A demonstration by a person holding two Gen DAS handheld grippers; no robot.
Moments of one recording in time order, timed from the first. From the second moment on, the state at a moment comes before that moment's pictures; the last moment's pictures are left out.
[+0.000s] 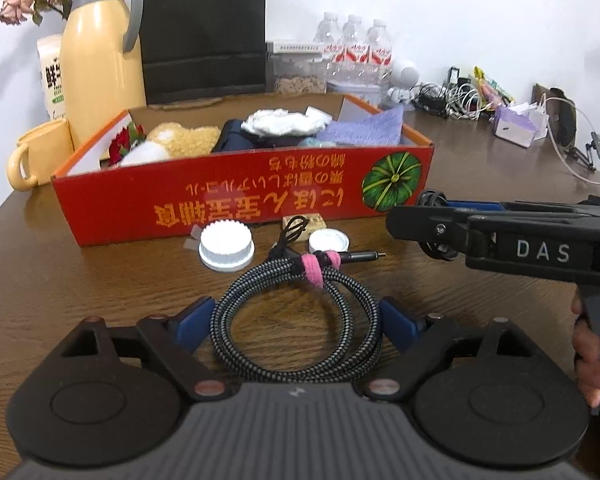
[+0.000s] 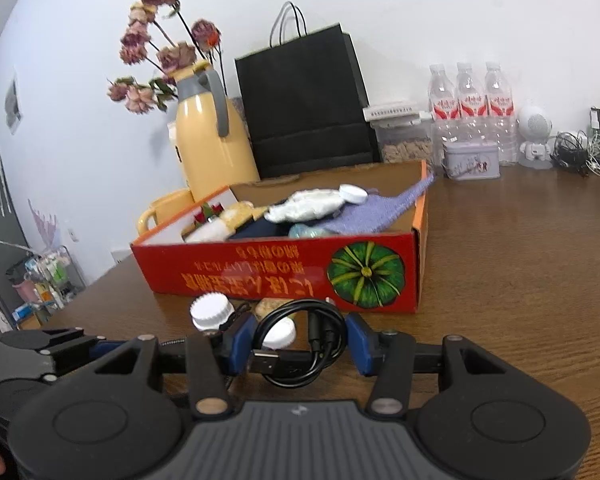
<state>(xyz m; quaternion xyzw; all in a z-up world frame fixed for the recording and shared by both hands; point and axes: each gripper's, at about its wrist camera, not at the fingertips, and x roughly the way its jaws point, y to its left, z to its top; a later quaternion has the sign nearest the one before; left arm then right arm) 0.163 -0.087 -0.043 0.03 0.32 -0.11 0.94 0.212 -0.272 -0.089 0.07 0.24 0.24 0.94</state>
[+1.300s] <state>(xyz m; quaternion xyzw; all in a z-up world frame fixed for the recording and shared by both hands) 0.330 -0.020 0.035 -0.02 0.21 -0.05 0.98 0.391 -0.188 -0.036 -0.02 0.22 0.20 0.96</state>
